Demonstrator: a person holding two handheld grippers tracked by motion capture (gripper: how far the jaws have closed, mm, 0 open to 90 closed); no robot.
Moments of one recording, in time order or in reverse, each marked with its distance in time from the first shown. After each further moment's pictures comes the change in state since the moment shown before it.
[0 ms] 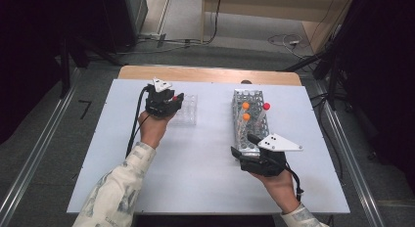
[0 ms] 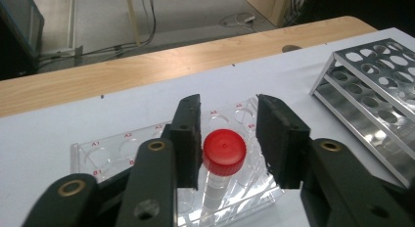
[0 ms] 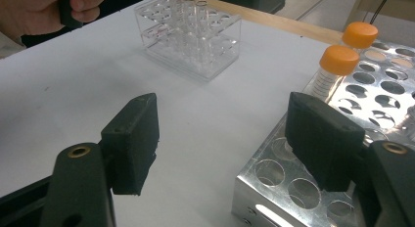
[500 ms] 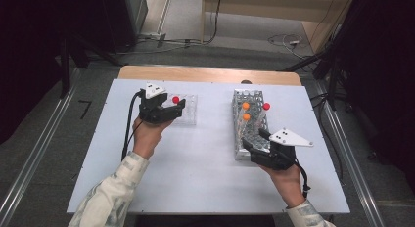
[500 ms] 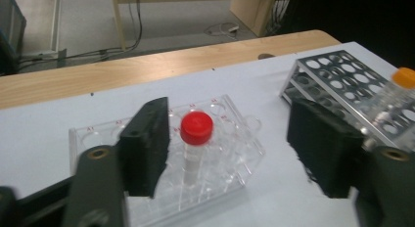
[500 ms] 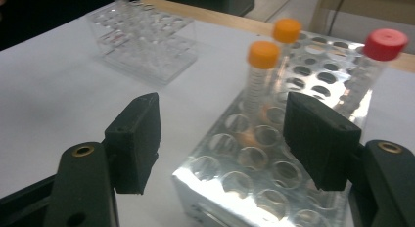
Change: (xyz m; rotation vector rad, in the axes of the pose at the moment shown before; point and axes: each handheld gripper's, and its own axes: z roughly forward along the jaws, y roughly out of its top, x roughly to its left) left arm -0.008 -0.010 -0.045 -0.032 -0.080 -0.037; right arm -0.032 -0.003 -0.004 -0.016 -0.106 0.052
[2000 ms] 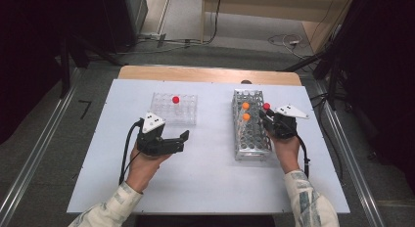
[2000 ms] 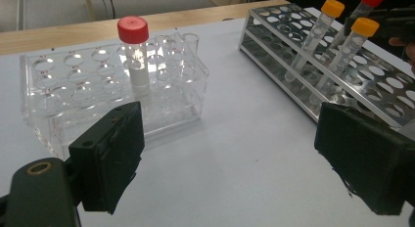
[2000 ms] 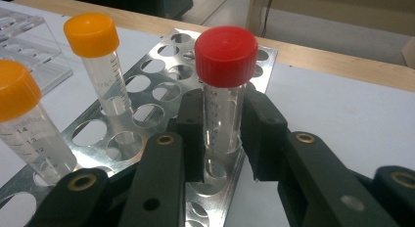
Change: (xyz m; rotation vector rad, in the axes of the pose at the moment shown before) left arm -0.024 -0.049 -0.034 0.037 -0.065 0.035; right arm -0.077 0.006 0.071 -0.005 -0.212 0.037
